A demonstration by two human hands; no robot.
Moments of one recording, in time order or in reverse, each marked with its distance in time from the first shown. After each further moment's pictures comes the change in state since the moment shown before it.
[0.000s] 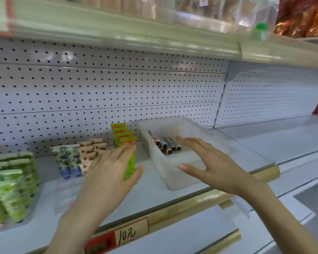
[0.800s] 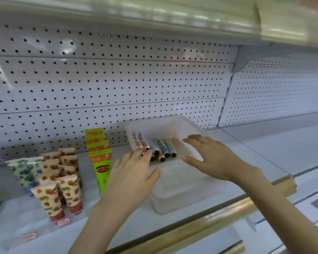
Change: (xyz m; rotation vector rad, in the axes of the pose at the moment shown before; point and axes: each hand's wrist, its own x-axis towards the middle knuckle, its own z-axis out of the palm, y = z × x) left_hand 0.092 0.057 0.061 0.002 -0.104 -0.020; right_hand 0.084 0.098 0.009 -0.201 -0.086 0.041
